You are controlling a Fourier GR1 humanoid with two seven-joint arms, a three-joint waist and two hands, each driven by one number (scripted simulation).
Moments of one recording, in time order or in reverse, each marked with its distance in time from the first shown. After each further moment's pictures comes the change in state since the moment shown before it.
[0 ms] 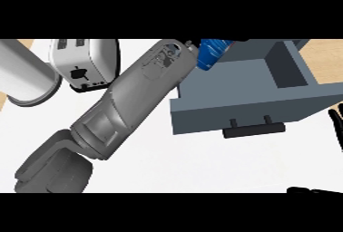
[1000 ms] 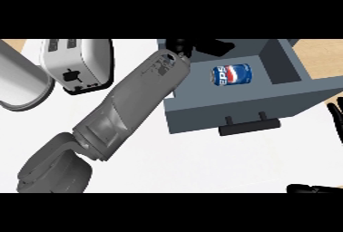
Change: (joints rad) left arm 0.042 0.000 -0.123 0.069 0.081 0.114 -0.071; right arm -0.045 -0.029 0.008 -0.005 0.000 0.007 0.030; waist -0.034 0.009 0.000
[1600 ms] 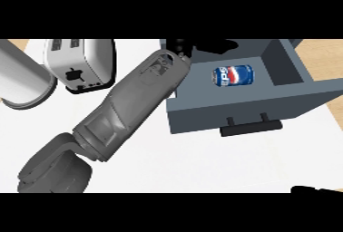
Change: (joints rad) left arm 0.008 0.000 0.016 -0.020 0.089 0.034 -0.038; right arm -0.011 -0.081 0.007 -0.082 0.156 0.009 -0.062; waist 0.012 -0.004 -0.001
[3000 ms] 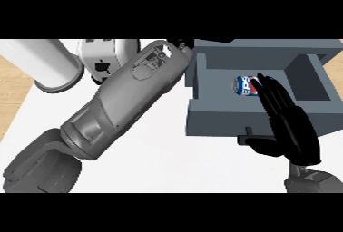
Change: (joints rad) left arm -0.006 0.054 0.001 -0.146 0.044 0.045 0.049; right arm -0.214 -0.067 0.352 0.472 0.939 -0.267 -0.106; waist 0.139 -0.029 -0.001
